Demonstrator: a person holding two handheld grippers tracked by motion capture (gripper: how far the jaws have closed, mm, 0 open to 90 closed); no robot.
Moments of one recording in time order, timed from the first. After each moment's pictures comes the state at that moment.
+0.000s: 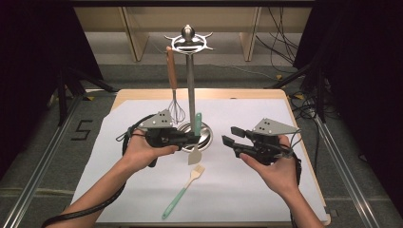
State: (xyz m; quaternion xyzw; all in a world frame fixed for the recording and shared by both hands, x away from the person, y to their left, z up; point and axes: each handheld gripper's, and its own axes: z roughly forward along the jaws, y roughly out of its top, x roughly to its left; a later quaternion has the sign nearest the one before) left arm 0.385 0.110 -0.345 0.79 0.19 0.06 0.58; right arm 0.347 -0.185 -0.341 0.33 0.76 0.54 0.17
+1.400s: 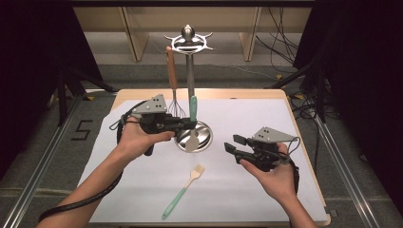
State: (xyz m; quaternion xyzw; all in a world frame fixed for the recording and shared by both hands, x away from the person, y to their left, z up) left arm 0.399 0.118 -0.313 0.79 0.19 0.09 0.58; right arm 0.345 -0.189 -0.369 0.35 0.76 0.52 0.16
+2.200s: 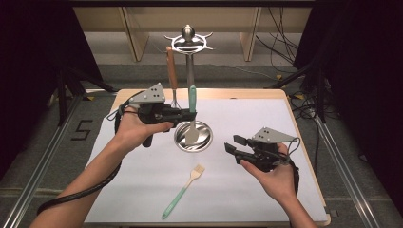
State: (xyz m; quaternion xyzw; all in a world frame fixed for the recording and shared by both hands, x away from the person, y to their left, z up) left arm 0.411 0.121 -0.294 0.78 0.18 0.09 0.59; right arm 0.345 -0.190 -0.370 0.35 0.76 0.52 0.17
